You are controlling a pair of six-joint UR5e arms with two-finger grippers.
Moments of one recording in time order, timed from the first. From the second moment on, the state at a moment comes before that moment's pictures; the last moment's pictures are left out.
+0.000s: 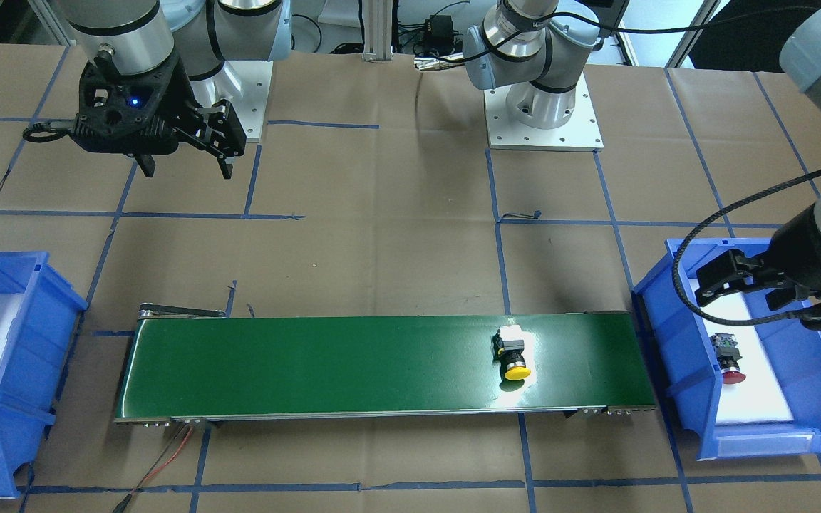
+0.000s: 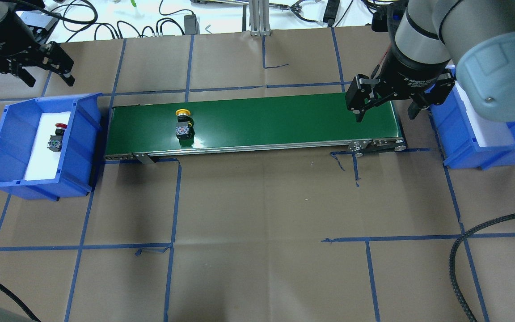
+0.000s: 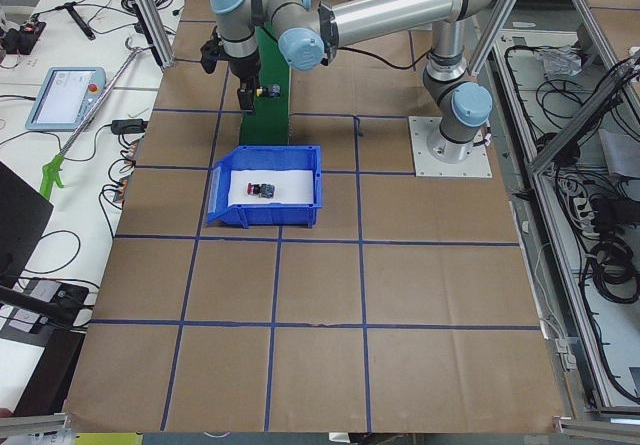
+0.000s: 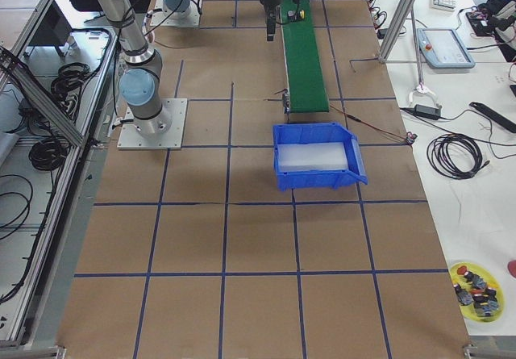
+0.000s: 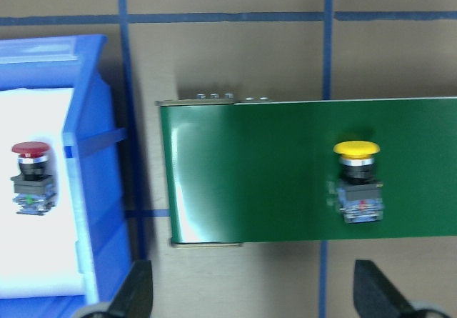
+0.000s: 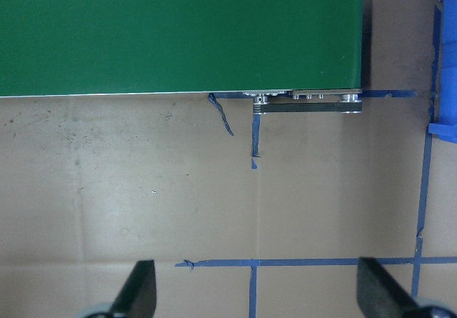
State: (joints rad) left arm -1.19 -1.88 -1.36 -1.52 1.58 0.44; right arm 1.62 -1.62 1.65 -1.62 -1.58 0.05
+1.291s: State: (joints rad) left arm -1.00 -1.95 -1.49 -1.29 1.57 0.64; right arm 1.62 -1.62 1.65 -1.62 -1.58 0.04
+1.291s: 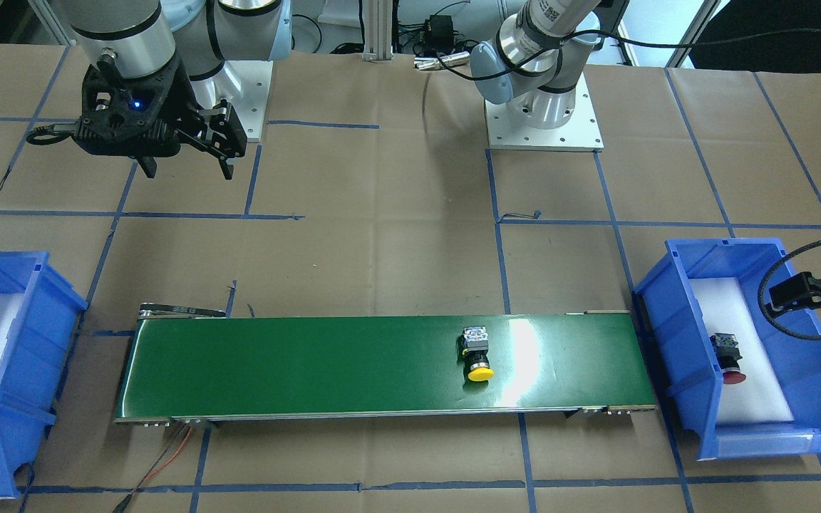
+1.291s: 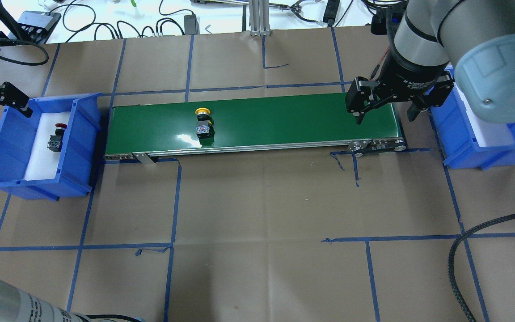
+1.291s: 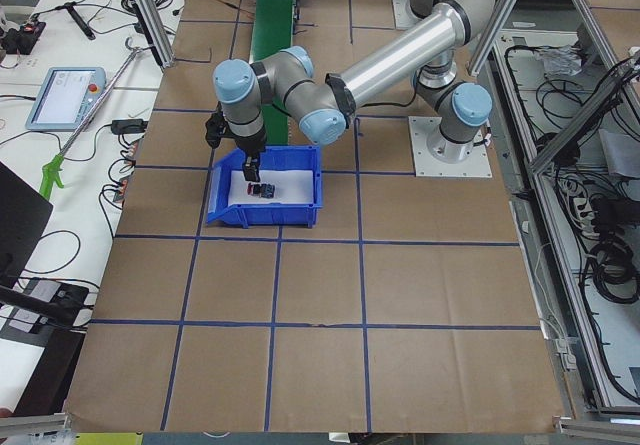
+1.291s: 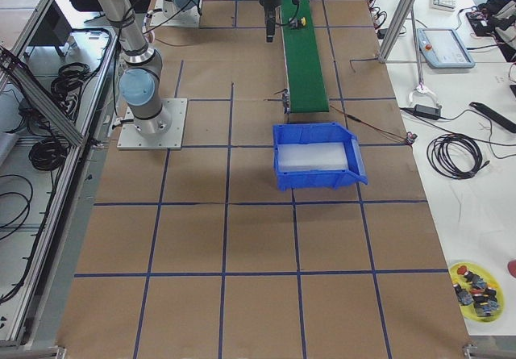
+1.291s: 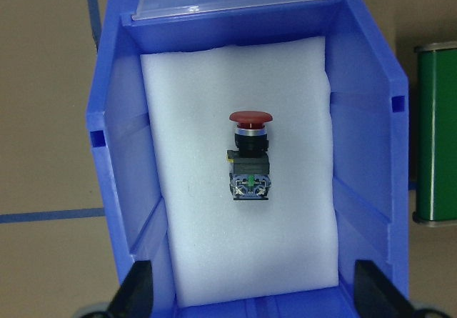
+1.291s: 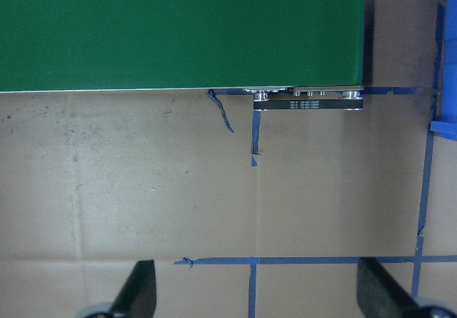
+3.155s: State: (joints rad) left arm -1.04 -2.08 -1.70 -0.88 1.56 0.62; right arm 1.62 -1.62 1.66 -1.62 -1.59 0.05
